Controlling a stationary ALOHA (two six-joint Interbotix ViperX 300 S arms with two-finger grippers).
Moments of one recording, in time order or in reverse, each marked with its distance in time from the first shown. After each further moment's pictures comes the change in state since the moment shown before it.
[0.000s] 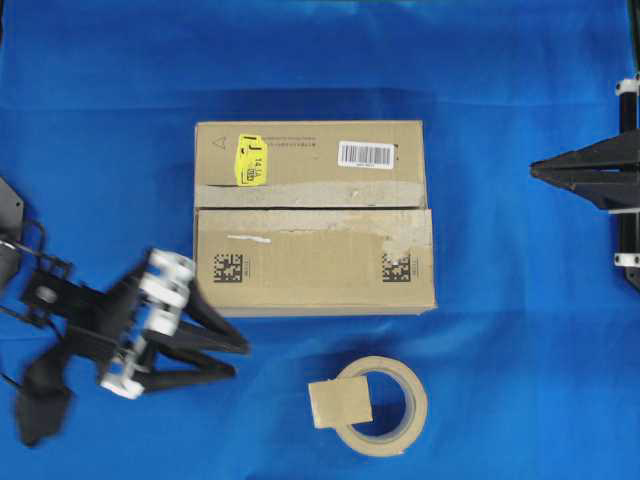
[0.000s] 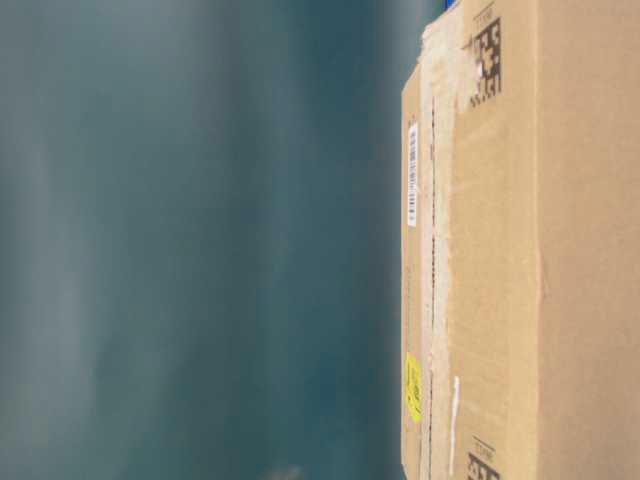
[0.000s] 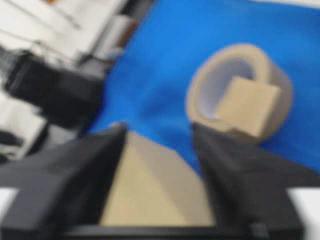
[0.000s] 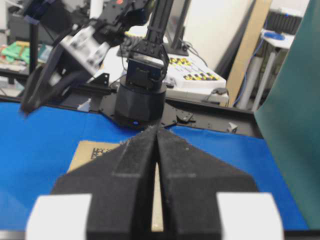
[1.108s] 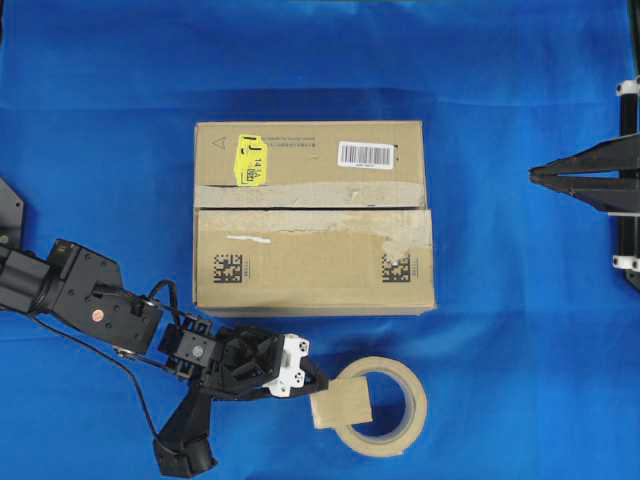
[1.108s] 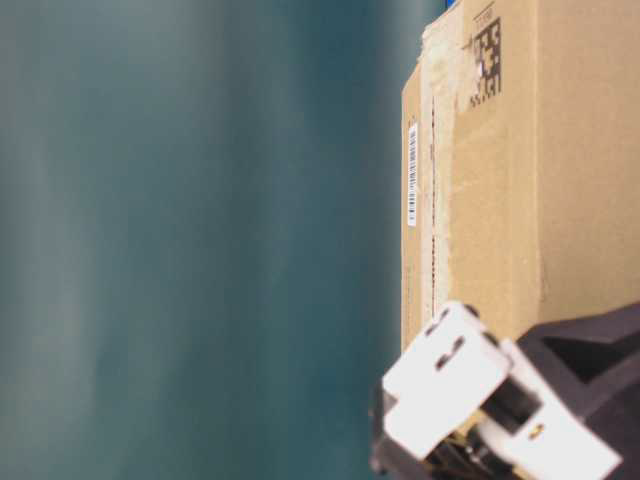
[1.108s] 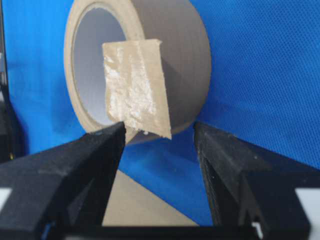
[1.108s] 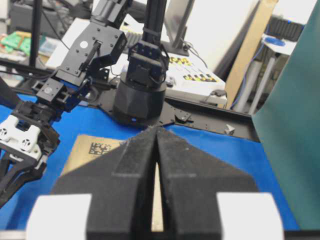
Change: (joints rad) left arm 0.009 0.448 -0.258 -0.012 0.098 0.402; right arm 0.000 0.002 0.000 -0.049 0.009 -0.002
